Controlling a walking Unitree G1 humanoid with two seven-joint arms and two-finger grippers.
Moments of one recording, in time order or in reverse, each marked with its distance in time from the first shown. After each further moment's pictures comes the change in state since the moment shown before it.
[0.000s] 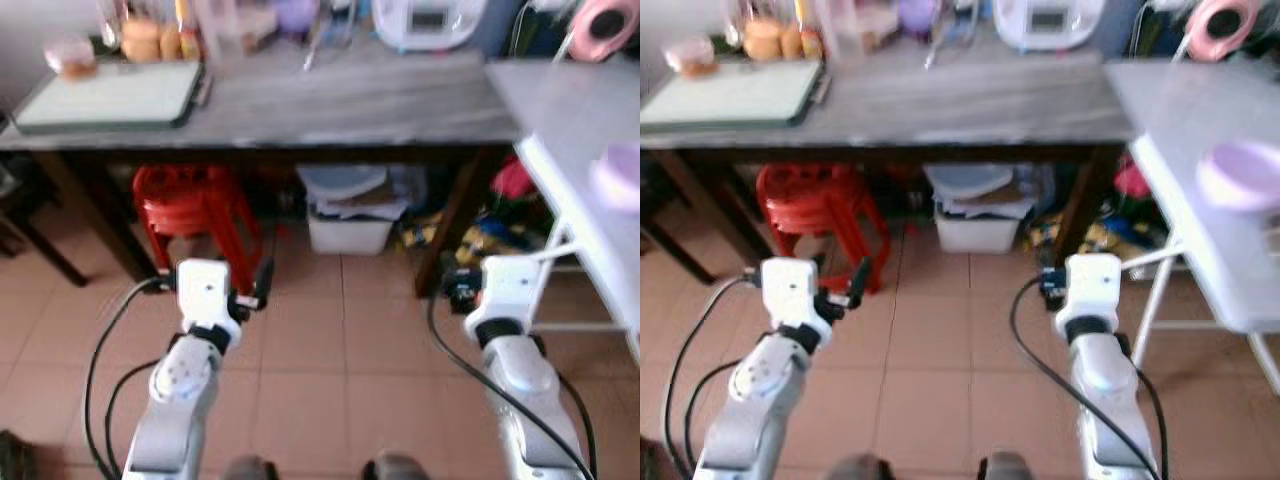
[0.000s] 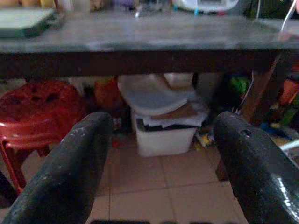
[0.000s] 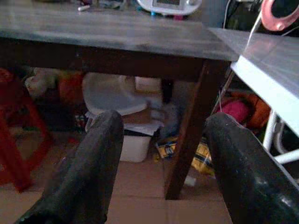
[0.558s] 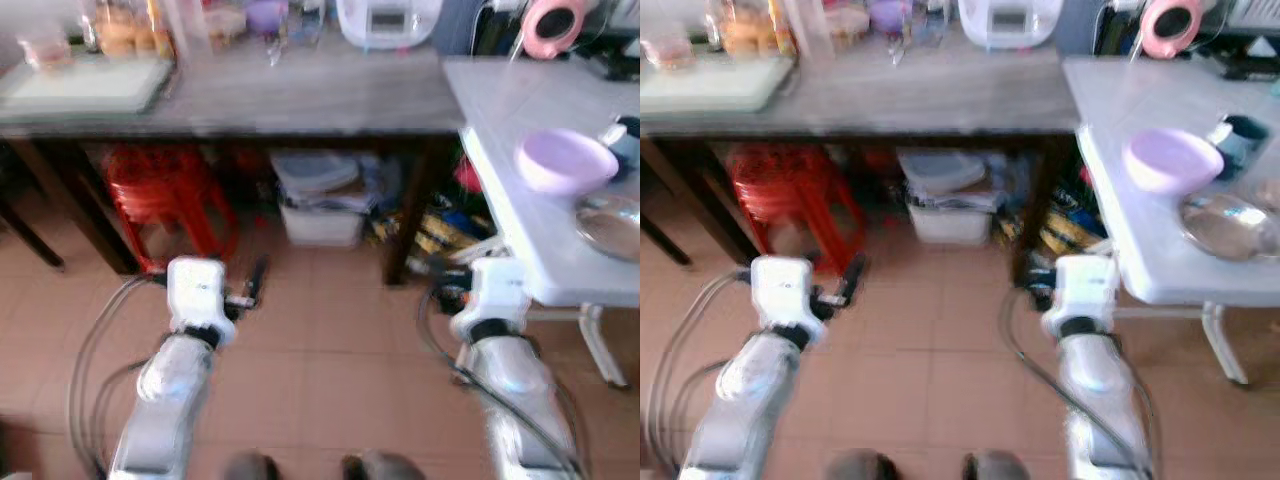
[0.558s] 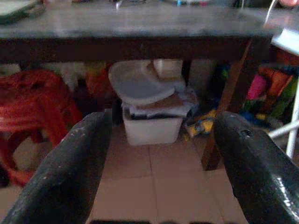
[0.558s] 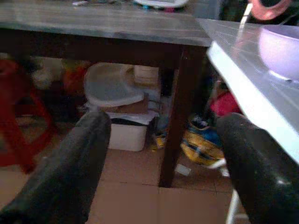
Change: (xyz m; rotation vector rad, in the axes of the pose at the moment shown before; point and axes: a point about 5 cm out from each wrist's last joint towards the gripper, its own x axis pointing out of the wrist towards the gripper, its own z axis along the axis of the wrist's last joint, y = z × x) left arm -0.004 0.009 -0.003 0.023 0.024 0.019; right arm -0.001 0.016 0.000 0.030 -0.008 0.056
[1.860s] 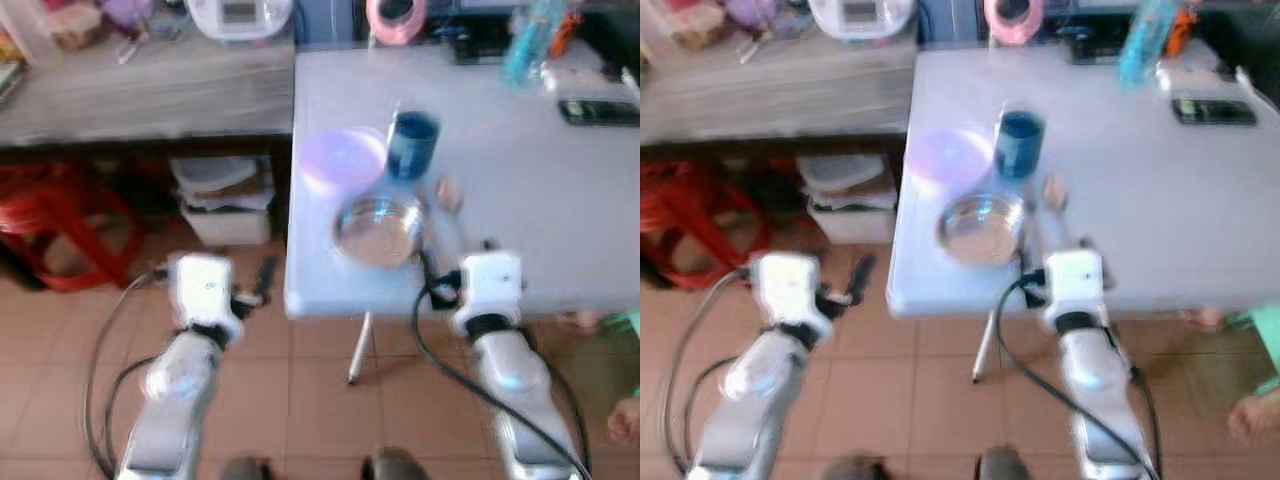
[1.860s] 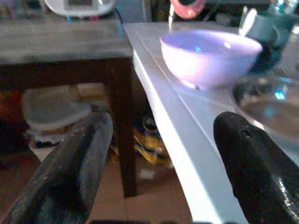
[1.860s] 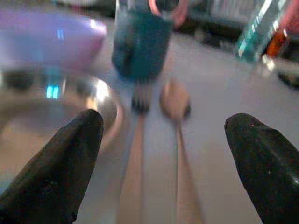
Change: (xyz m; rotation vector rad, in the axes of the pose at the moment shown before) left arm 0.003 -0.013 0.013 -0.013 -0.061 -0.065; right arm 0.004 -0.001 0.013 -0.140 -0.082 0.022
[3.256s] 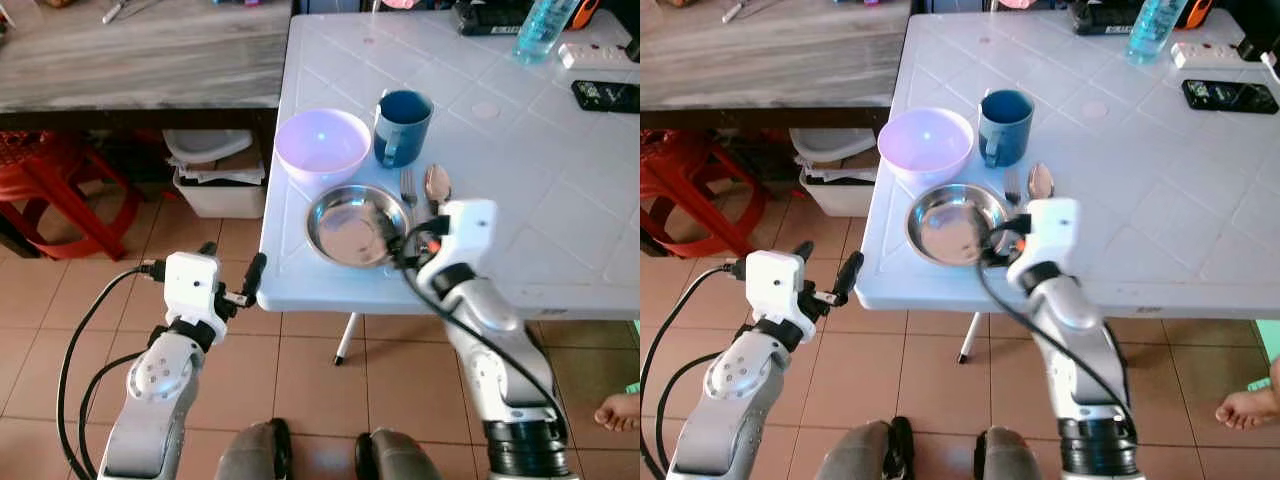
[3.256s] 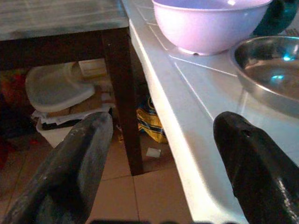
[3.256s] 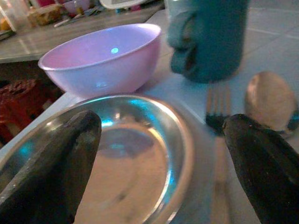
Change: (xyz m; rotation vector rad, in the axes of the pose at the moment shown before) left arm -0.008 0.010 0.006 0.070 0.015 -0.015; right arm 0.037 0.026 0.036 0.348 0.021 0.259
